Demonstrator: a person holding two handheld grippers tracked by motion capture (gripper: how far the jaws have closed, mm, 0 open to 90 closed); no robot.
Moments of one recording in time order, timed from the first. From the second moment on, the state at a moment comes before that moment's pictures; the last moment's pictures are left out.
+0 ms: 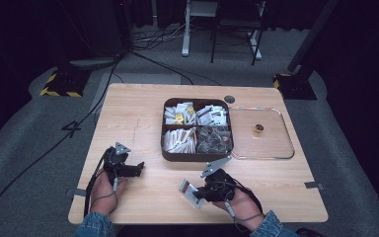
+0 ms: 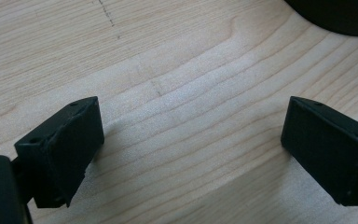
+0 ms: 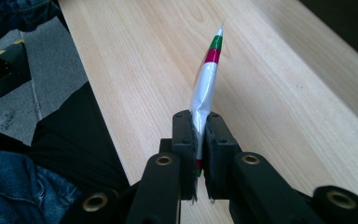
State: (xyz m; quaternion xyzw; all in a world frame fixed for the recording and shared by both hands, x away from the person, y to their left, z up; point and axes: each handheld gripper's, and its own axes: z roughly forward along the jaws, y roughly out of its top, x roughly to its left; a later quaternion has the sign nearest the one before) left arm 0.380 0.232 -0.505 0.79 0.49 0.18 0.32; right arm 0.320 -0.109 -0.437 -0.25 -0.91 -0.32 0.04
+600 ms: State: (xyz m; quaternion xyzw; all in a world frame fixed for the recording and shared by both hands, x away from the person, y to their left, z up) left arm 0.380 0.232 -0.505 0.79 0.49 0.18 0.32; right arm 0.320 -0.106 -0.451 -0.25 -0.91 -0.31 0.06
